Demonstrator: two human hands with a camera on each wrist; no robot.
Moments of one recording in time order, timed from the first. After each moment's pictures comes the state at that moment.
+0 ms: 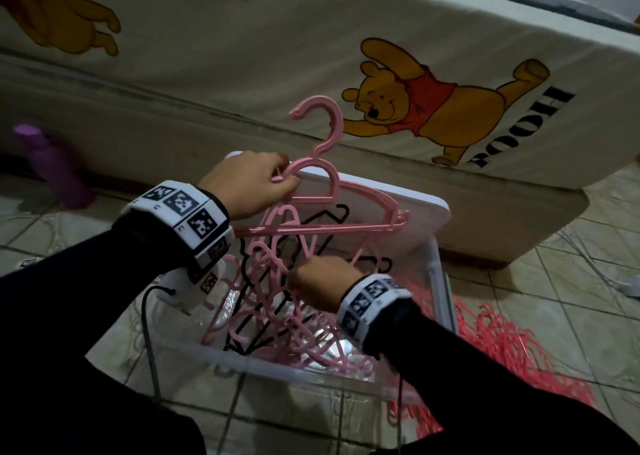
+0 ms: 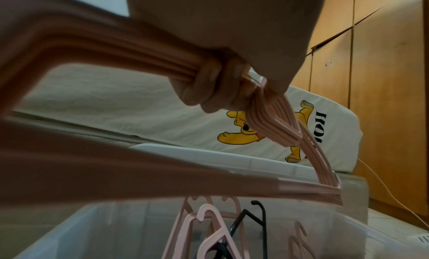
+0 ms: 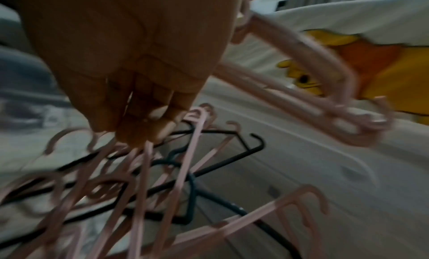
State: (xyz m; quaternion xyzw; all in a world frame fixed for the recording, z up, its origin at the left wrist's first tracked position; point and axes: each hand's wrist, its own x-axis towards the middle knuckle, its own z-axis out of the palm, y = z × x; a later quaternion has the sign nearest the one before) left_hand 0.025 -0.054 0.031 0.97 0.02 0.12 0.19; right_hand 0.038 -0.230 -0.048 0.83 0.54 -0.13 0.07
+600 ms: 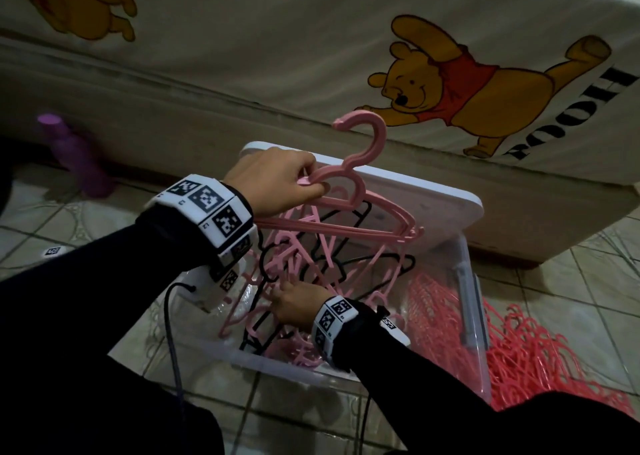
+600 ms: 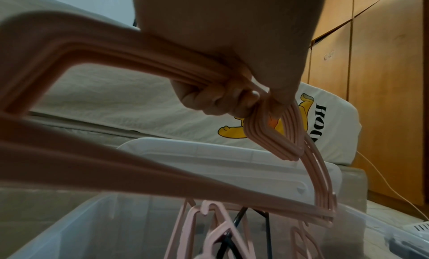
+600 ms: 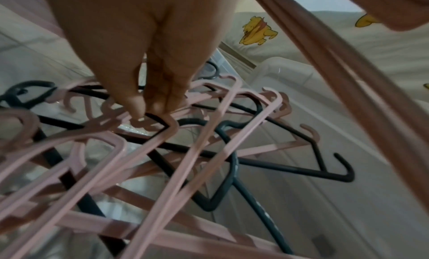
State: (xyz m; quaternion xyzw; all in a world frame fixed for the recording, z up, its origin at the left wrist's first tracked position) left_hand 0.029 -0.054 0.026 0.98 0.02 0.09 0.16; right_hand 0.012 -0.188 -0.114 0.69 0.67 -0.11 0.24
